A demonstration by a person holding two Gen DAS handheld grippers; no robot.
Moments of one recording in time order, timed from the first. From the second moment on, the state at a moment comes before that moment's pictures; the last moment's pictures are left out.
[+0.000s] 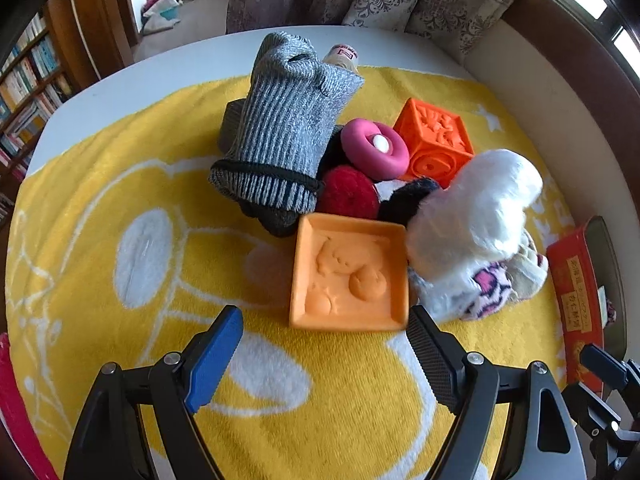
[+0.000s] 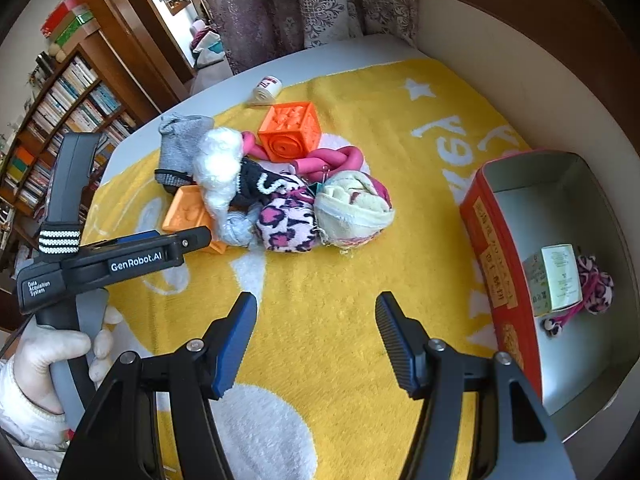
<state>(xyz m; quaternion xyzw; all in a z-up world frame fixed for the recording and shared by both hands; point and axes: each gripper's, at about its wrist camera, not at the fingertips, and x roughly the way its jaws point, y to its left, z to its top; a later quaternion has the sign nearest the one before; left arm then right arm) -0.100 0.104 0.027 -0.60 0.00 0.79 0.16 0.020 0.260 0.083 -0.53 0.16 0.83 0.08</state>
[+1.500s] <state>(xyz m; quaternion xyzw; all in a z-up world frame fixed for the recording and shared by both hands) -0.067 0.109 0.044 -0.60 -0.04 0.78 0.17 -0.036 0.298 0.058 -0.53 0.17 0.83 0.08</state>
